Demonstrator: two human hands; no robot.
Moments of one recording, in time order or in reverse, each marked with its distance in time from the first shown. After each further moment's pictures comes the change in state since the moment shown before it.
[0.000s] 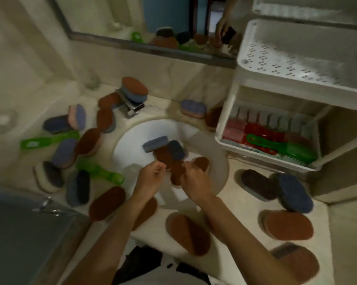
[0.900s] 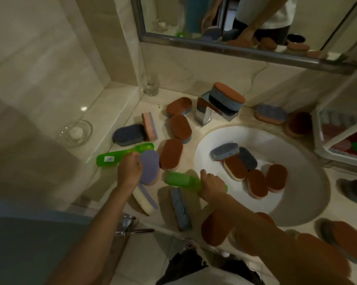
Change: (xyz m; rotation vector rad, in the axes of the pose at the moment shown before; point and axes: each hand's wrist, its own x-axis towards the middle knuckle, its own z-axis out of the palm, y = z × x) left_hand 0.160 -0.228 -0.264 0.209 0.171 -0.006; right_hand 0.110 -0.211 0.160 -0.308 -0.224 0.174
